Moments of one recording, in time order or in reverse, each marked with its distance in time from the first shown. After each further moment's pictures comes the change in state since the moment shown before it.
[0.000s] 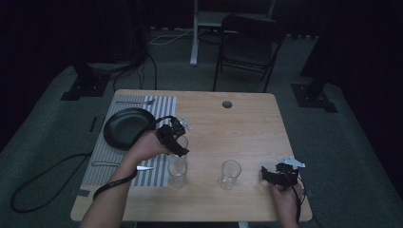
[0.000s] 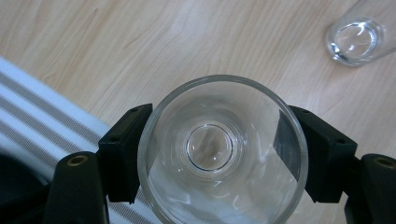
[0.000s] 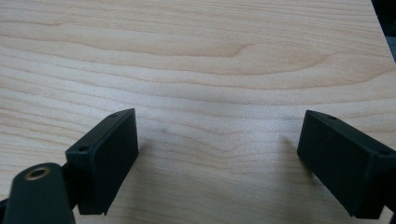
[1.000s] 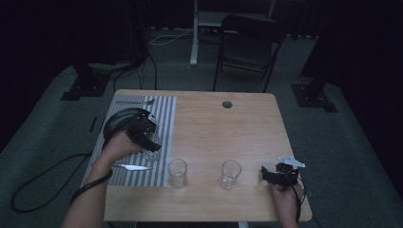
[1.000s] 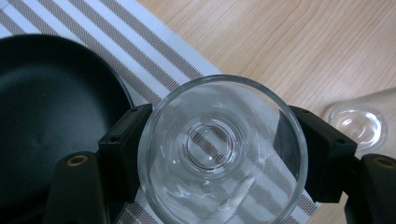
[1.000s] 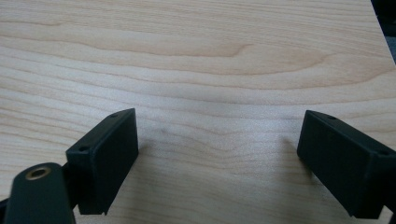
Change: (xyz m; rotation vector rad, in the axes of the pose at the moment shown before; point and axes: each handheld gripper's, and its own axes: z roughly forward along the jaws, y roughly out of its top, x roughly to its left) left arm 0.055 -0.070 -0.010 0.039 0.071 -0.181; right arm 0.000 0.000 0.000 0.000 -0.001 0.000
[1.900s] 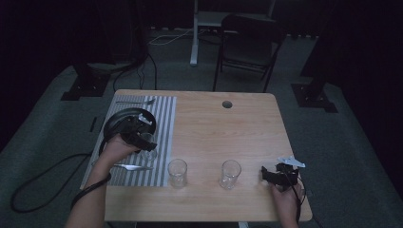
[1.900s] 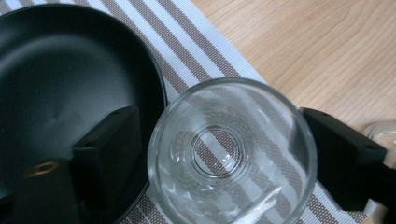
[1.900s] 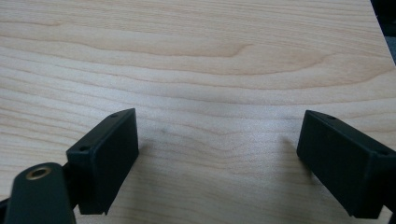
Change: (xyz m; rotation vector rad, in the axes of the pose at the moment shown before) left arm 0.015 -0.023 0.010 -0.072 0.031 -0.139; right arm 0.000 0.000 0.000 0.000 -0.001 0.000
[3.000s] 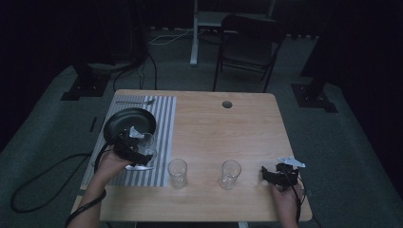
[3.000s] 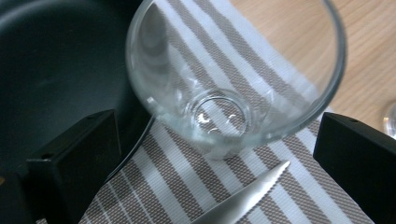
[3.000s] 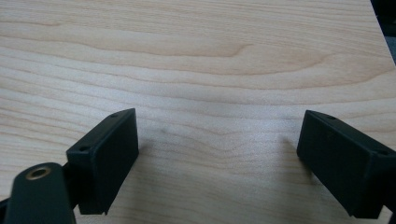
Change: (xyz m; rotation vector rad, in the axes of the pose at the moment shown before) left arm -0.010 -0.055 0.010 -0.121 0.071 -0.034; right arm 0.000 0.000 0.000 0.000 0.000 0.000
